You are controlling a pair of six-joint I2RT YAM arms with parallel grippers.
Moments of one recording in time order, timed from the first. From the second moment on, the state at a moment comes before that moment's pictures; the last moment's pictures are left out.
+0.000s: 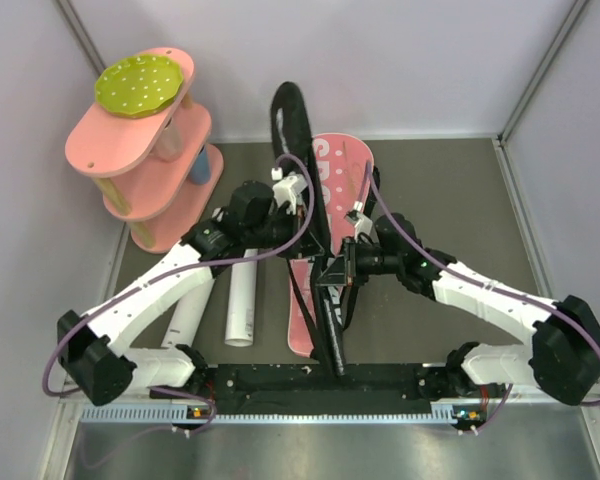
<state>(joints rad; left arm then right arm) -0.70 1.23 1.15 -0.46 0.39 -0.56 0.73 1.23 0.77 -0.07 -0.55 0.79</state>
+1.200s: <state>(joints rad) -0.75 1.41 1.02 -0.24 0.42 -0.63 0.44 1.20 0.48 0.23 -0.77 1.00</state>
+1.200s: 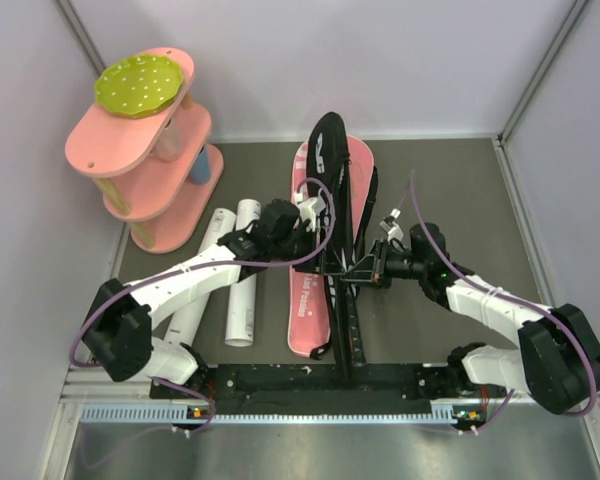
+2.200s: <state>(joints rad) -0.77 1.55 1.10 -0.24 0.22 -0.70 0.56 1.13 0.51 0.12 -0.60 0.95</state>
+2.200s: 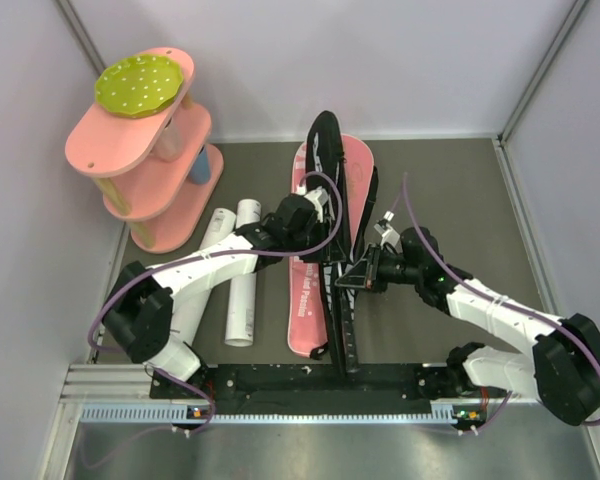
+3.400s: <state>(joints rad) -0.78 1.51 1.07 -0.27 0.23 -0.73 0.67 1.16 0.75 -0.33 -0.29 0.77</state>
